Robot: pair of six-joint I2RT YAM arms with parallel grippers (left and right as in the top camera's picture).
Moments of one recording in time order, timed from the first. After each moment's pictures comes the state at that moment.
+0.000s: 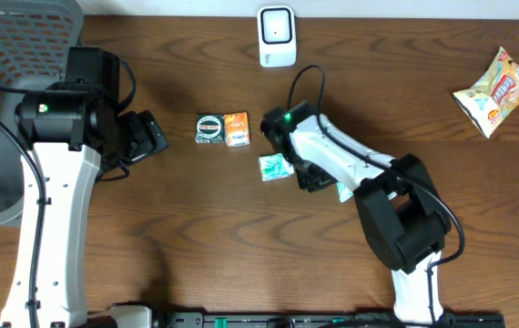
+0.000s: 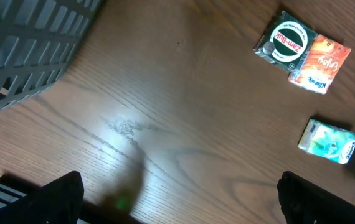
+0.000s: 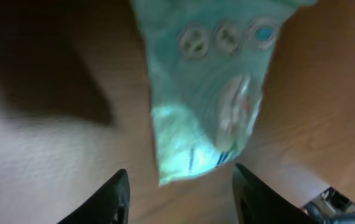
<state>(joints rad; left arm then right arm) -0.02 1.47 1.61 -1.48 -0.06 -0.52 0.62 2.12 1.52 -1.29 0.46 0.54</state>
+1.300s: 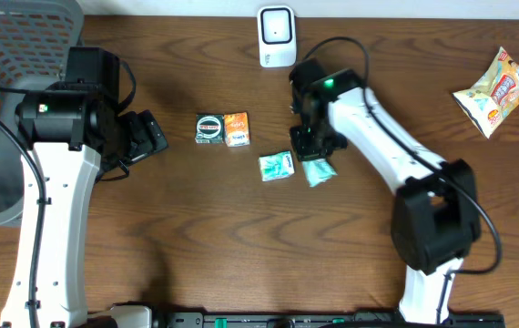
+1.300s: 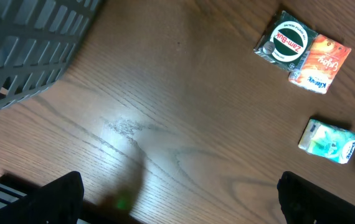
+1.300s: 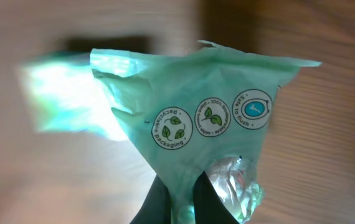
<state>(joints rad) -0.02 1.47 1.61 -1.48 -0.06 -0.52 0.45 2.03 1.68 -1.19 -0.16 0.19</state>
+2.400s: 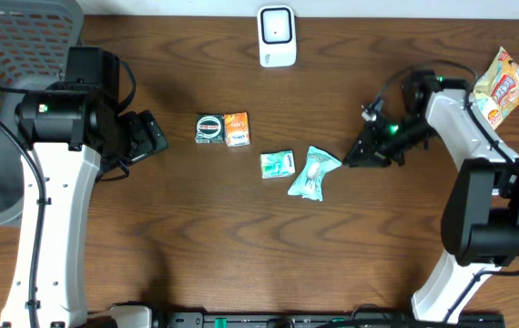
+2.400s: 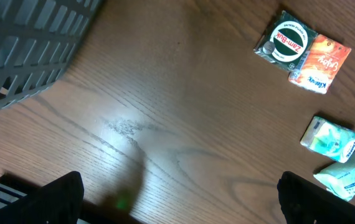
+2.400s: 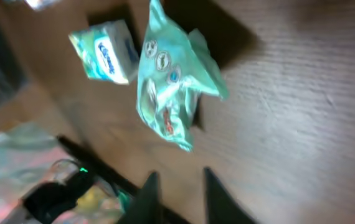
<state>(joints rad) -0.02 1.47 1.61 -1.48 -0.06 -0.52 0.01 1.97 1.48 -1.25 -0.63 -0.02</state>
